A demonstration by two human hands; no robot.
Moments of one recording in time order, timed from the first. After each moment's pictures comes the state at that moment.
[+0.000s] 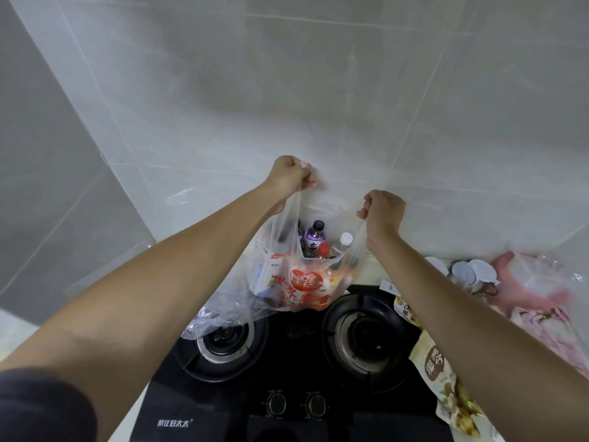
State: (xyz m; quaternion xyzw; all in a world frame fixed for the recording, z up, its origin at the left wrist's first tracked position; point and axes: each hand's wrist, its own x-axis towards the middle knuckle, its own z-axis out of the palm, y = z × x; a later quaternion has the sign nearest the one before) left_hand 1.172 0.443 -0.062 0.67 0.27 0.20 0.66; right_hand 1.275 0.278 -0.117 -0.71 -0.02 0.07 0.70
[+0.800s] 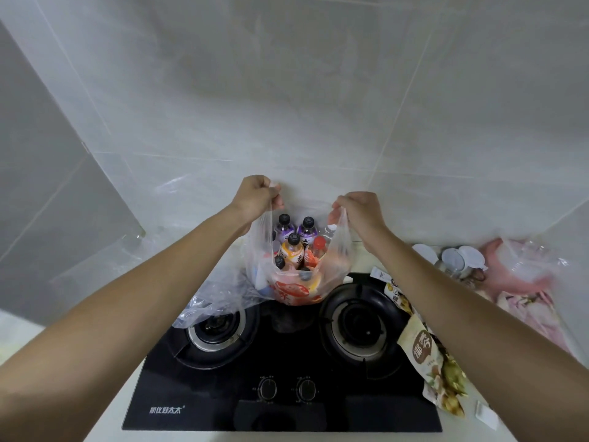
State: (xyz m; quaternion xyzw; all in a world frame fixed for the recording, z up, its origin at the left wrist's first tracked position) left_hand 1.121 0.442 -0.107 0.71 0.29 0.18 0.61; right_hand 1.258 0.254 -0.118 -0.79 -0.19 0.20 0.55
